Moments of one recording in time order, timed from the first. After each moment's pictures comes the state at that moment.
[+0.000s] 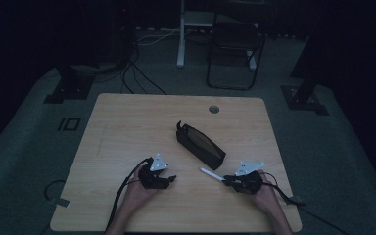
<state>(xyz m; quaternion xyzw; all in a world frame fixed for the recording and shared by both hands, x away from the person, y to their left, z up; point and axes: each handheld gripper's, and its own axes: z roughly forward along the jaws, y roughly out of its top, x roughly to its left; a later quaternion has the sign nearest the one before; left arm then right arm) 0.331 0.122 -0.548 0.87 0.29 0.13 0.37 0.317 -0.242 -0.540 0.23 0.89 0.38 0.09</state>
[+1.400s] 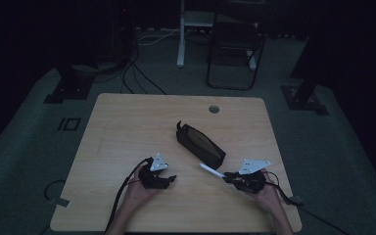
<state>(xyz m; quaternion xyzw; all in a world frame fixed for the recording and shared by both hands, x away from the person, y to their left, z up) 0.332 0.122 -0.548 0.87 0.29 0.14 0.37 0.309 -0.242 -0.516 0.23 0.87 0.42 0.11</state>
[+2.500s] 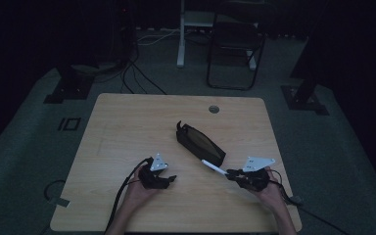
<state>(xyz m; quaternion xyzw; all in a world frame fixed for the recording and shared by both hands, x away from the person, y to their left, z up) 0.332 0.122 -0.548 0.87 0.29 0.14 0.37 0.309 -0.249 -0.500 0.23 0.87 0.43 0.12</state>
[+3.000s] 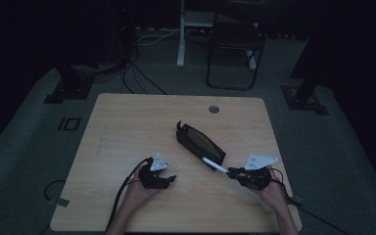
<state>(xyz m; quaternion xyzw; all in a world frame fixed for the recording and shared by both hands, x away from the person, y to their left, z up) 0.332 0.122 -0.548 0.87 0.29 0.14 0.37 0.310 -0.252 -0.494 0.24 0.86 0.43 0.12</state>
